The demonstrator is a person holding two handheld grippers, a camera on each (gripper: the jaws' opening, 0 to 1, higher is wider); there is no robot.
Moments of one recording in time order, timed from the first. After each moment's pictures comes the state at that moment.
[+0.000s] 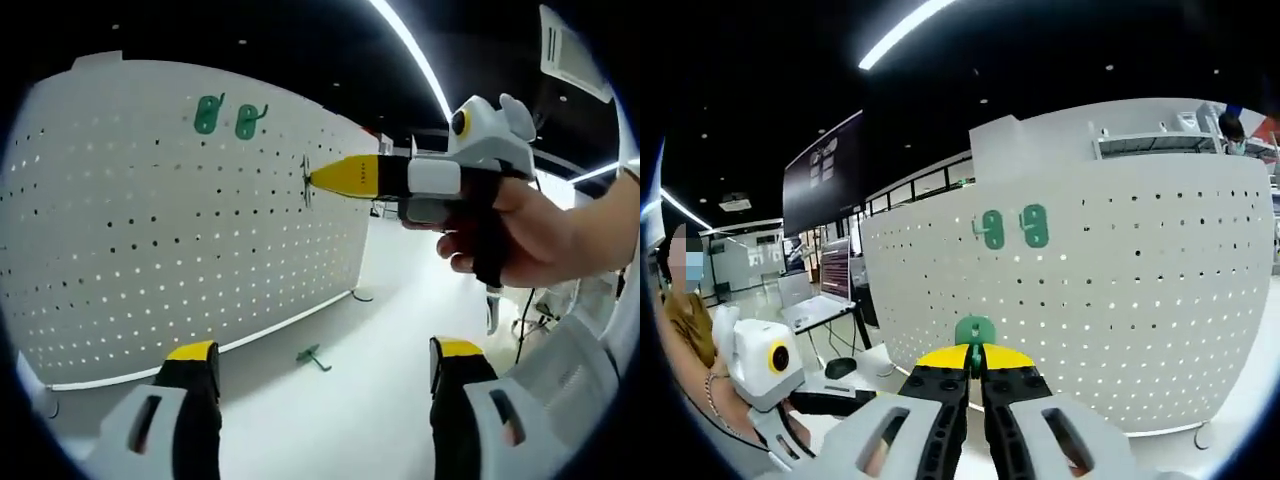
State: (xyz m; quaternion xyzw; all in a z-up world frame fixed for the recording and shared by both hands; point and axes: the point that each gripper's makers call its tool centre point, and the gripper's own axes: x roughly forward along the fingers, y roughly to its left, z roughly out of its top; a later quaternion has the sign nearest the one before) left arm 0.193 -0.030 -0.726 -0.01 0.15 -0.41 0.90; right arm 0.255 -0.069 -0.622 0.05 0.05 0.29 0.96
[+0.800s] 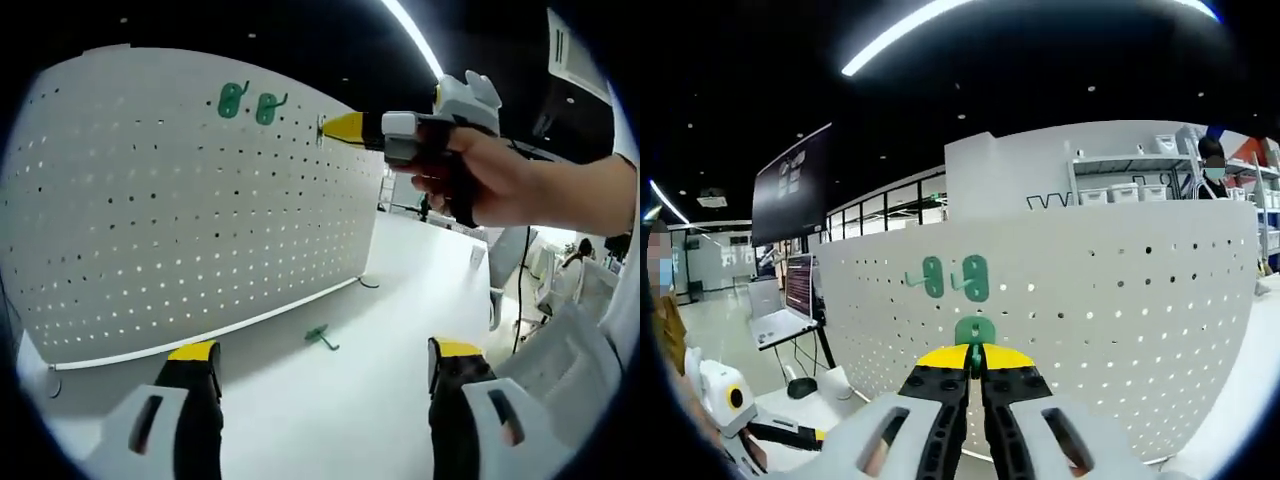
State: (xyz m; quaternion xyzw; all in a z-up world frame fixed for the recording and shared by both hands) left arm 0.184 -0.008 -0.743 -0.01 0.17 -0.40 0.90; right arm 0.300 -0.105 -0.585 0.04 0.01 0.22 0.97
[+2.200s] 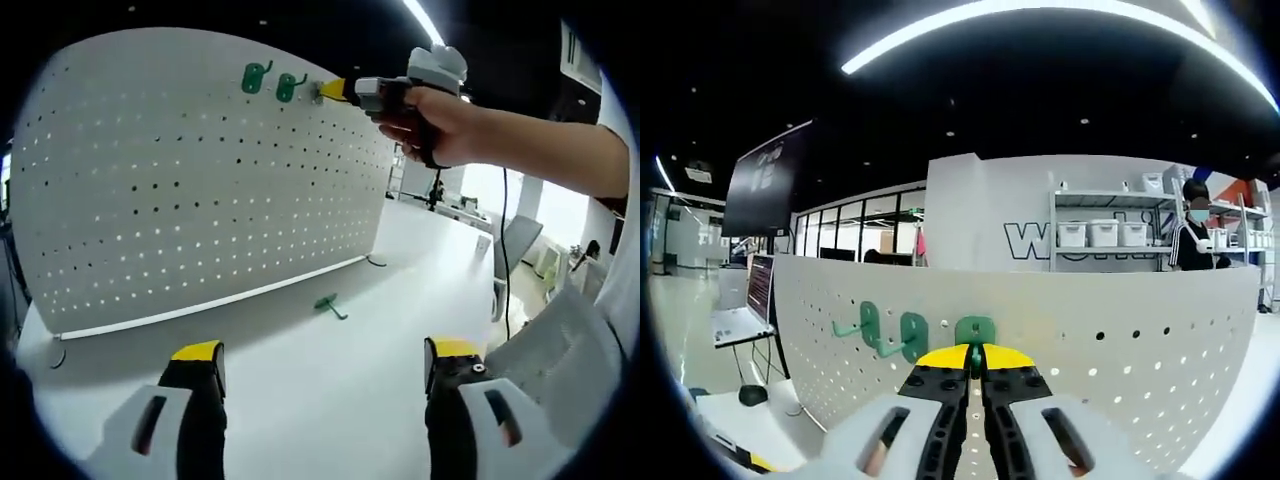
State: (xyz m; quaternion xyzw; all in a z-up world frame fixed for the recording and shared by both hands) left arm 0.170 0.016 -0.768 -0.01 0.21 -0.38 0.90; right arm 0.357 -0.125 -0.549 -0.01 -0.04 0.17 0.99
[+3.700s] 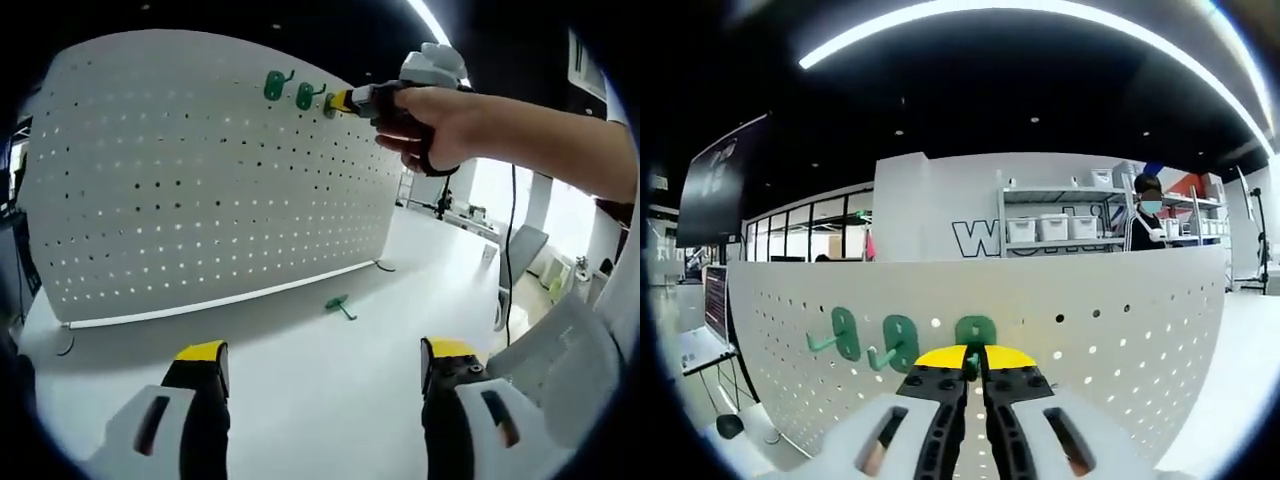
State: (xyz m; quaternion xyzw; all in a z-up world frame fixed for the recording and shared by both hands) left arm 0.170 0.034 -0.766 -0.03 0.20 -0.36 0.91; right arm 0.366 -0.124 -0.554 0.02 -0.04 0.04 1.00
